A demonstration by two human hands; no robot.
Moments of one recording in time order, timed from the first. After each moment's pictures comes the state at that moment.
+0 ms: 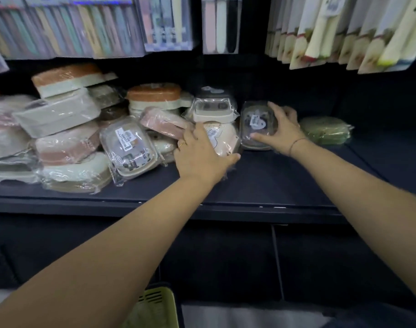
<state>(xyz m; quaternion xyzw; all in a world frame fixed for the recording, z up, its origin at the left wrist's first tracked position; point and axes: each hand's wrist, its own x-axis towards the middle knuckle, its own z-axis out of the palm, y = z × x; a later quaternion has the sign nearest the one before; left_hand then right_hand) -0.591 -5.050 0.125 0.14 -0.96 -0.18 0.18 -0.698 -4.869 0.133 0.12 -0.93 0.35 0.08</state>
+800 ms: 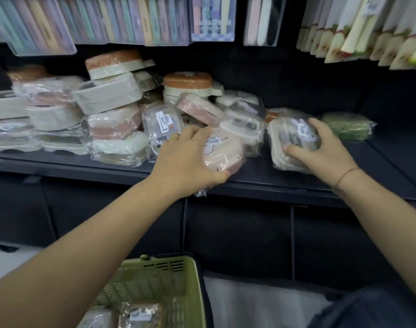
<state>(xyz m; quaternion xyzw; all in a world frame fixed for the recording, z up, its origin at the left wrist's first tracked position) -0.470 -5.119 0.154 0.01 -0.98 -0.16 0.15 -0.563 -4.870 0.142 0.08 -0.88 0.46 0.07</state>
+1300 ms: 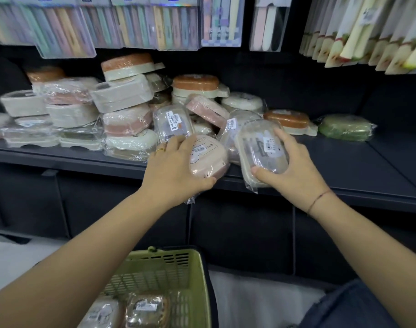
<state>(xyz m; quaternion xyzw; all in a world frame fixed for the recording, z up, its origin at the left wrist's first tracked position) -0.437 -5.139 0.141 0.06 -0.97 -0.15 0.15 -0.490 -4.914 0.143 0.18 -0.87 0.46 0.03</state>
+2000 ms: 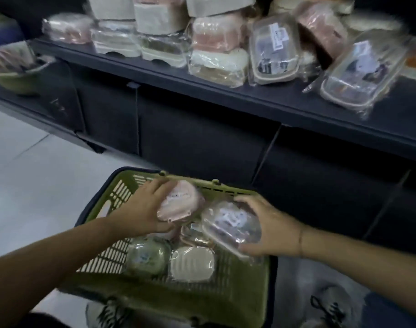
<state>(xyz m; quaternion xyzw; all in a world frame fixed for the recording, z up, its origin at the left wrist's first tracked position) -0.248 -5.301 -0.054 0.06 -0.98 -0.16 -0.05 -0.391 -5.019 -0.011 0.42 -0.82 0.20 -0.32</state>
